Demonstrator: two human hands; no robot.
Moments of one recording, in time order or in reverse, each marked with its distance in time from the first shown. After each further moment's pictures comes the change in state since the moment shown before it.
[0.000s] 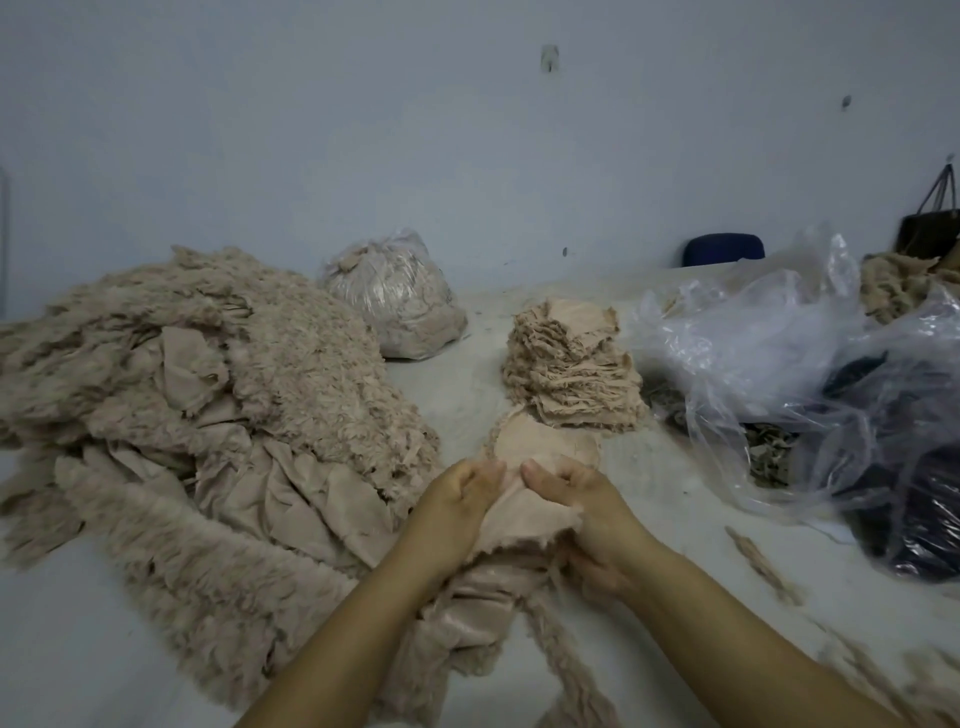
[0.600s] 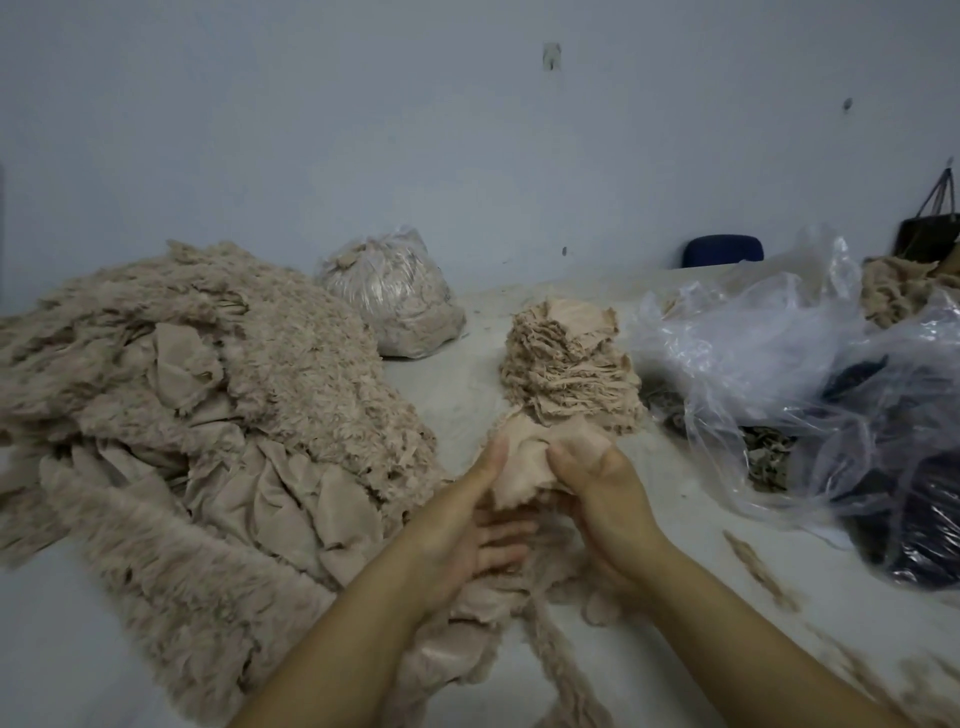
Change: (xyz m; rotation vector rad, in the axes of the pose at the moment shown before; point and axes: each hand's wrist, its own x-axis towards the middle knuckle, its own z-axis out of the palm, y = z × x) left_hand -0.003 0.014 0.002 -0.635 -0.248 -0.509; right_hand 0.008 -0.004 -0.016 -0.162 0.110 -0.332
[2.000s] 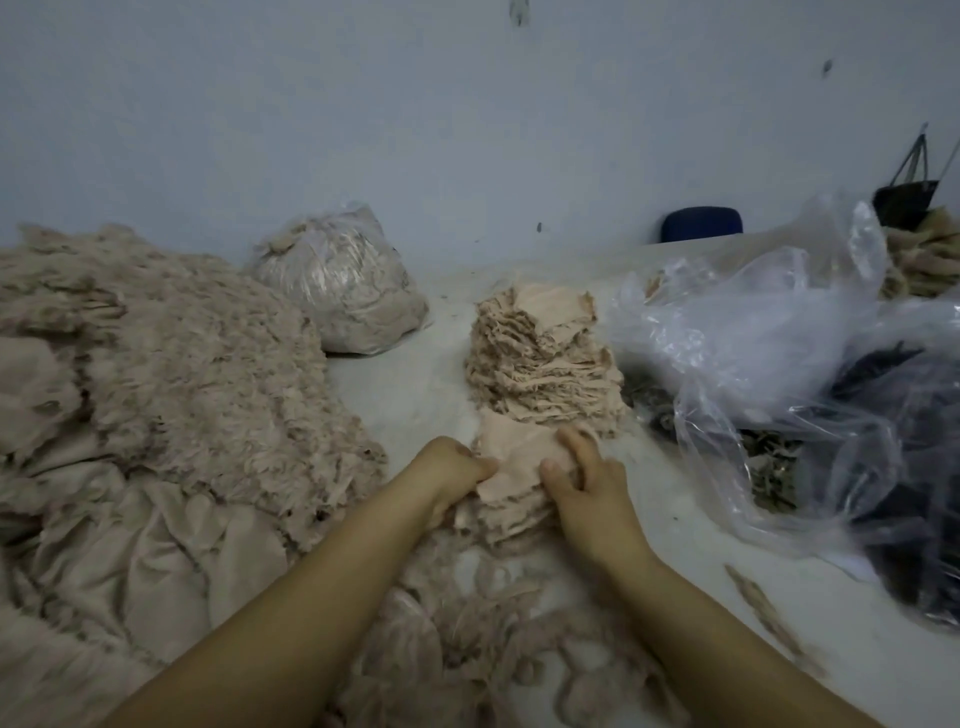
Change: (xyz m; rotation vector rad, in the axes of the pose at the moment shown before) left_hand 0.139 0.020 0.001 0.629 0.330 0.003; right_hand 0.069 0.047 -0.050 -0.754 0.155 0.054
